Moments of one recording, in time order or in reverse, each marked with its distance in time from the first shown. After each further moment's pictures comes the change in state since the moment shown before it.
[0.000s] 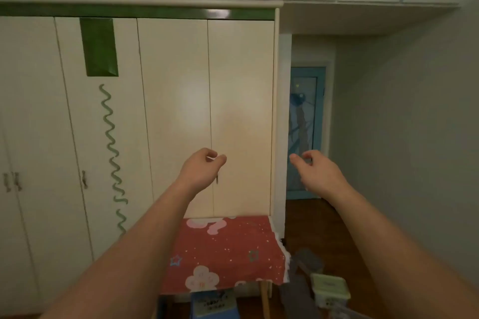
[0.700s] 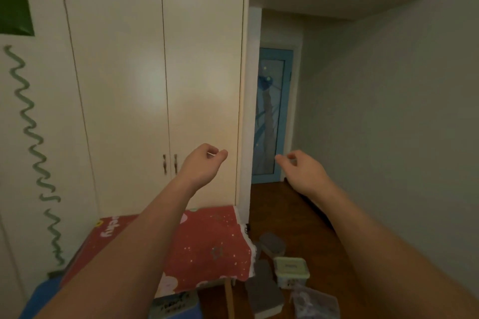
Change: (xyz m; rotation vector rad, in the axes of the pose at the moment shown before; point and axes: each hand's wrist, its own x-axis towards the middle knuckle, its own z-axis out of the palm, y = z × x) left_hand 0.098 -0.026 0.120 -0.108 -0.153 0.018; right_hand 0.078 0.073 0.024 -0.107 -0.030 0.092
